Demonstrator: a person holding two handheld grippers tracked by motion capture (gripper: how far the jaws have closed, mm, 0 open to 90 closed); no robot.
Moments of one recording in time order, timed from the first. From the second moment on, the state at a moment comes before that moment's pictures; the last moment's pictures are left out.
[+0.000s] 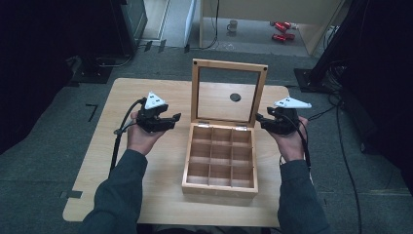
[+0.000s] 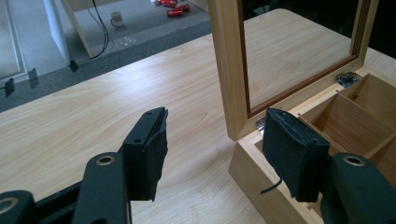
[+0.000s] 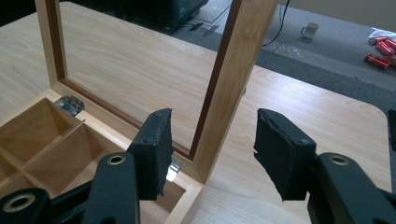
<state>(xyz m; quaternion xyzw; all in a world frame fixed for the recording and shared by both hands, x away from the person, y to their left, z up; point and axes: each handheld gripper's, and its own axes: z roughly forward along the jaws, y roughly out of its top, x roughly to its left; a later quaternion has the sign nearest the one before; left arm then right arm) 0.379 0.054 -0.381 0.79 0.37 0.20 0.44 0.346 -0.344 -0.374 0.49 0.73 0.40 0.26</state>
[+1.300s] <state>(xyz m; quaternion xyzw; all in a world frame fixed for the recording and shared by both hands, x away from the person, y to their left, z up) 0.417 -0.003 -0.362 0.81 0.36 0.18 0.42 0.409 -0.335 -0.366 0.50 0.72 0.43 0.24</state>
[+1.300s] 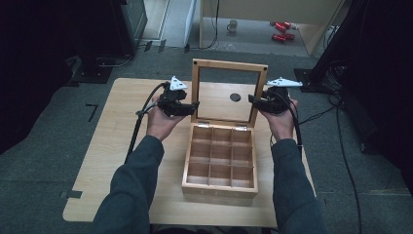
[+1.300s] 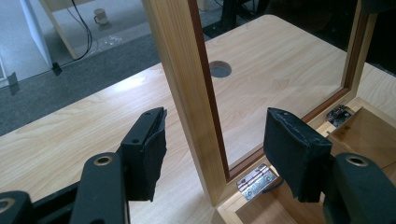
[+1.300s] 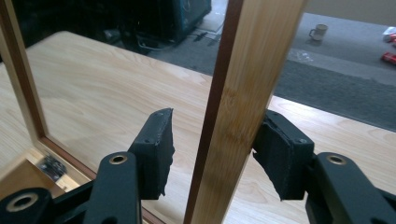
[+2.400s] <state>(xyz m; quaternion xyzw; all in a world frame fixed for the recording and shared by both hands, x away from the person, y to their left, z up) 0.387 0.005 -0.349 0.79 0.33 0.19 0.48 0.332 -0.327 -0.346 0.46 0.72 0.44 0.28</state>
